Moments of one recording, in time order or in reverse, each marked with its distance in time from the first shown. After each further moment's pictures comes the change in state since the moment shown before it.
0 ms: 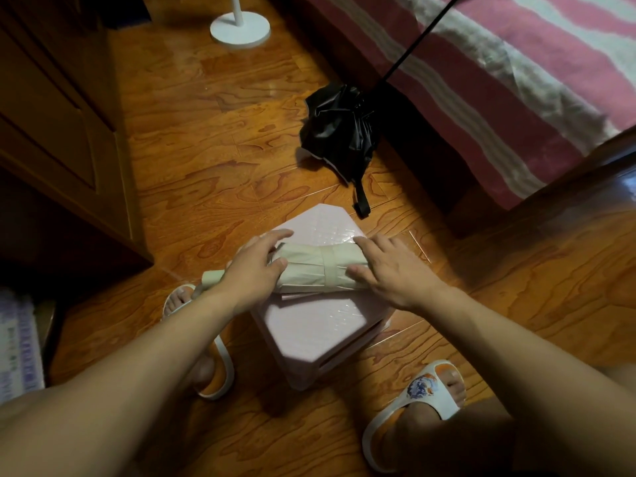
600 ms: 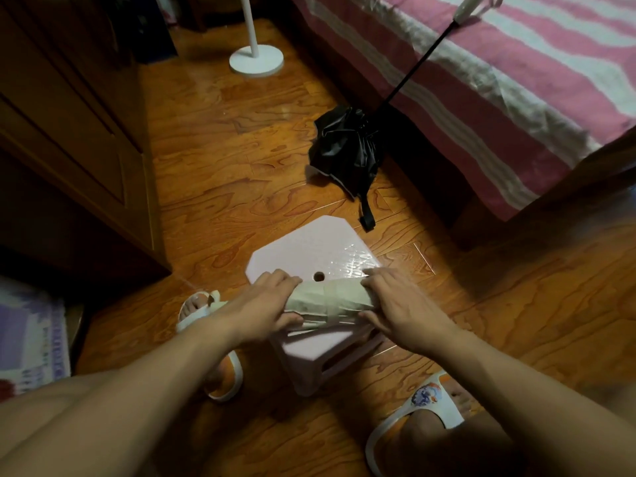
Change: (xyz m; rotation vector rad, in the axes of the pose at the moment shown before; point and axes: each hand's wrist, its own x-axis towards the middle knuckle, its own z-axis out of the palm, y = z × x) left_hand -0.036 -0.008 0.007 0.525 -0.276 0.271; right_hand -0.059 -0.002 0.014 -0.022 0.126 -0.182
